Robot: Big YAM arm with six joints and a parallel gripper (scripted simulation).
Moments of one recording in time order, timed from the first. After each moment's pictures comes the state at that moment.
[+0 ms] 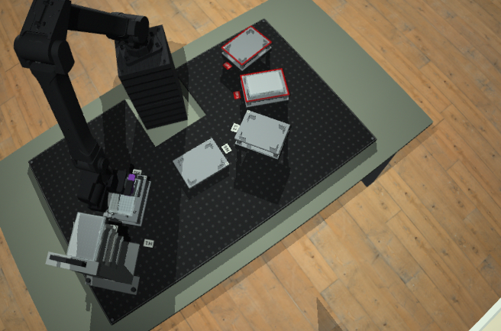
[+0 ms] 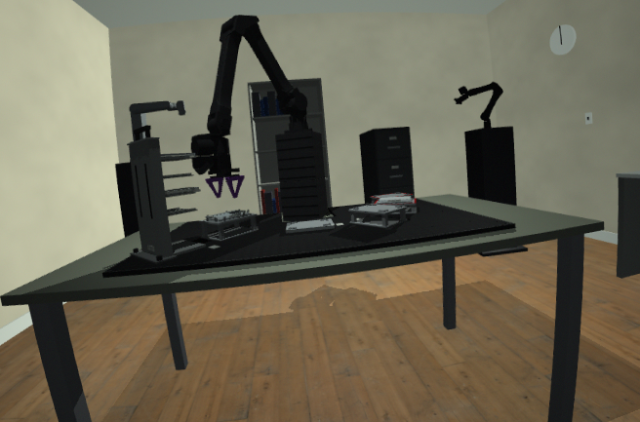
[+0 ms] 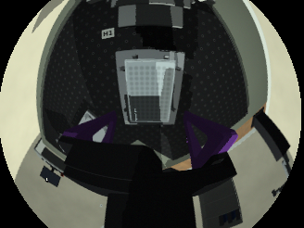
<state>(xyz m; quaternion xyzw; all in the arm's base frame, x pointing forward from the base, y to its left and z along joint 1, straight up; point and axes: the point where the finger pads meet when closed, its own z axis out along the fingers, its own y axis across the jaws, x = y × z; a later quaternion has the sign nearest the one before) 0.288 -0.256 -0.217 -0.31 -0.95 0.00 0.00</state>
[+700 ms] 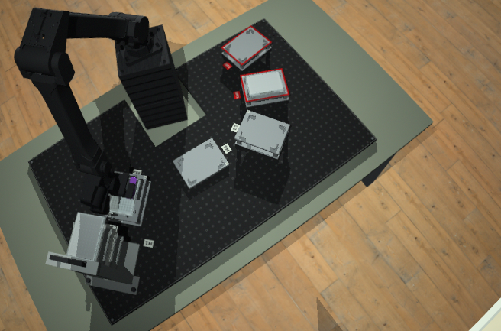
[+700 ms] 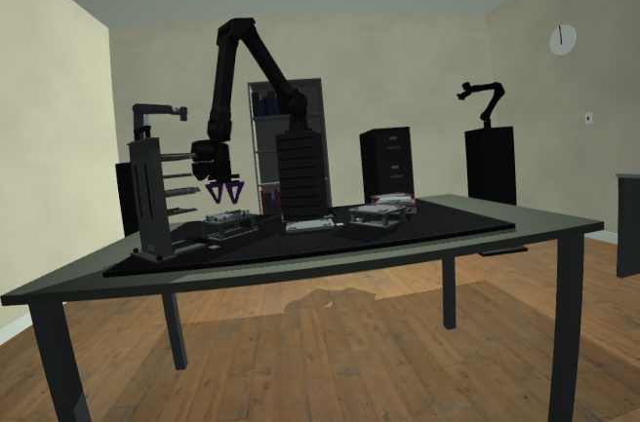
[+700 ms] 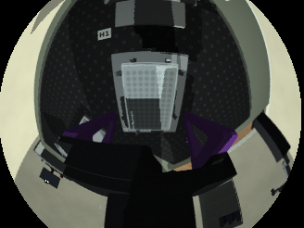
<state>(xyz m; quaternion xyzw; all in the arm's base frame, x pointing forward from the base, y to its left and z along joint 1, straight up) 0.291 -0.258 -0.237 -0.31 -0.95 0.00 0.00</state>
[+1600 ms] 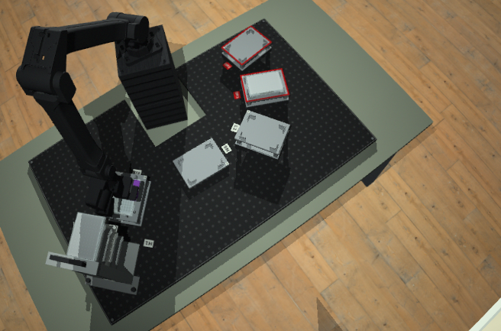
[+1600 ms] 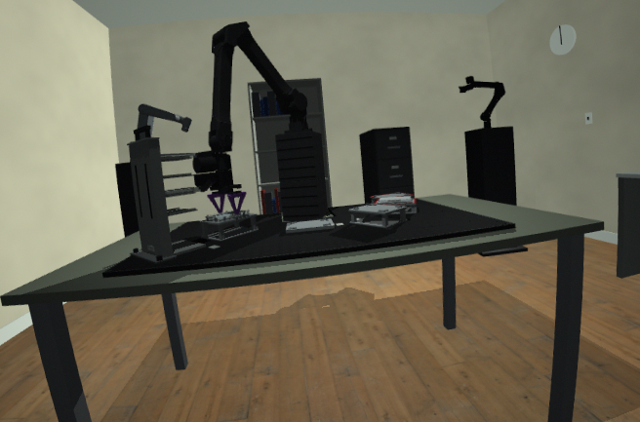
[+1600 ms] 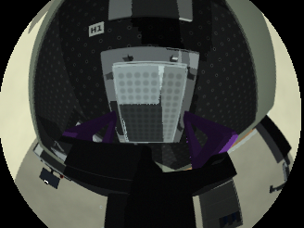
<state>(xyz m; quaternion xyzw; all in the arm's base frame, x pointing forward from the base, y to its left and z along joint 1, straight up) 0.287 -0.255 -0.273 -0.31 -0.95 0.00 0.00</state>
